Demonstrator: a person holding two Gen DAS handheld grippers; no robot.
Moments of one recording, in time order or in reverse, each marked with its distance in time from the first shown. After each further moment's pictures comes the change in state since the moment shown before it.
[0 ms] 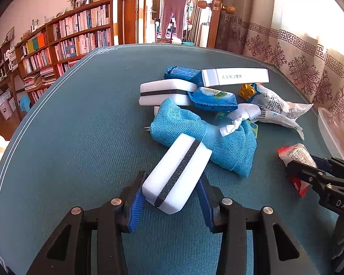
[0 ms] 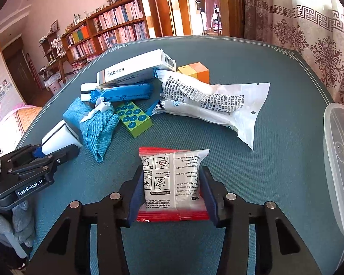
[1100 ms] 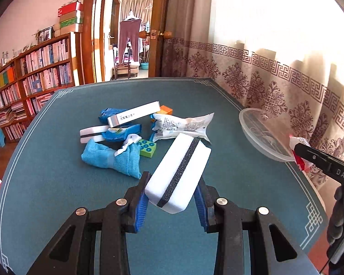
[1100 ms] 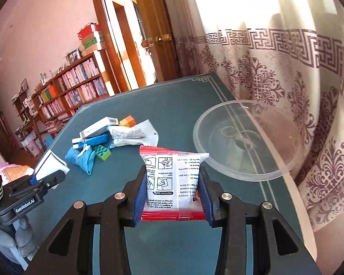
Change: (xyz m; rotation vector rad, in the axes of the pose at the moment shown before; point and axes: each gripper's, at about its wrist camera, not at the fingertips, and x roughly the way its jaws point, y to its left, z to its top) left arm -0.102 -0.098 -0.005 0.178 -0.138 -0.215; right arm -0.184 -0.075 -0.065 0.269 -0.280 -0.189
